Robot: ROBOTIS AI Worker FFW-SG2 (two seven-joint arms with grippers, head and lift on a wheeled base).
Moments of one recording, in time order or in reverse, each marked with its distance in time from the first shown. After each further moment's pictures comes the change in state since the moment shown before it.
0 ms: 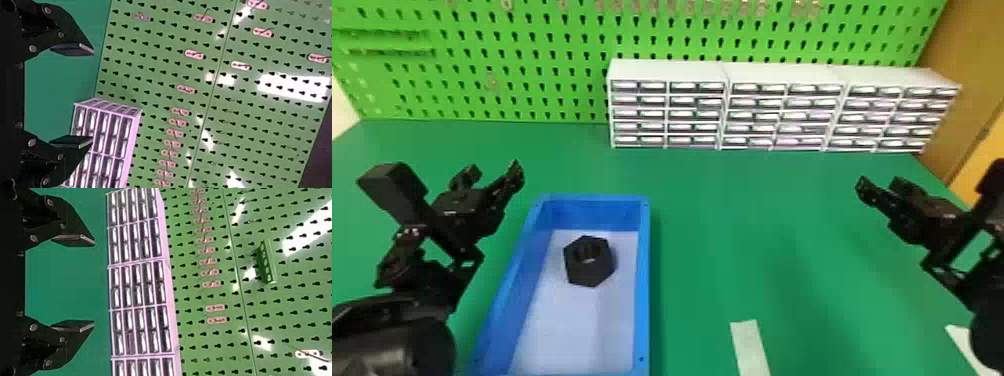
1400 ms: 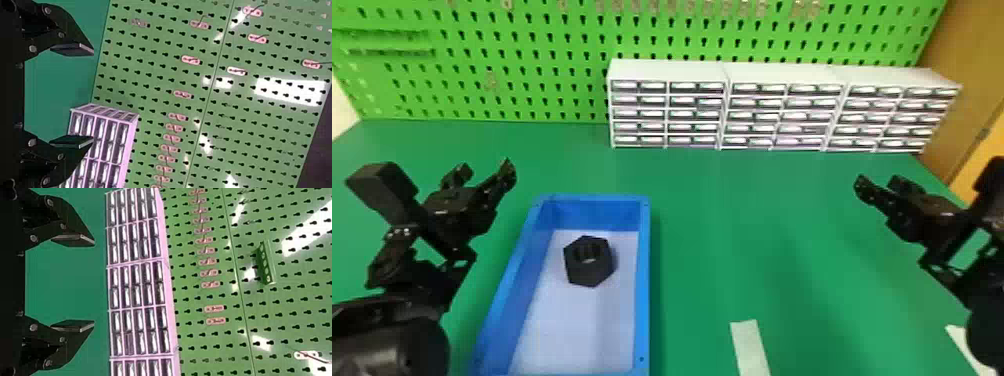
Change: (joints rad) left arm 0.000 0.000 0.020 -0.001 0.000 -0.005 0.000; right arm -0.007 0.009 0.001 0.000 0.013 0.000 0.000
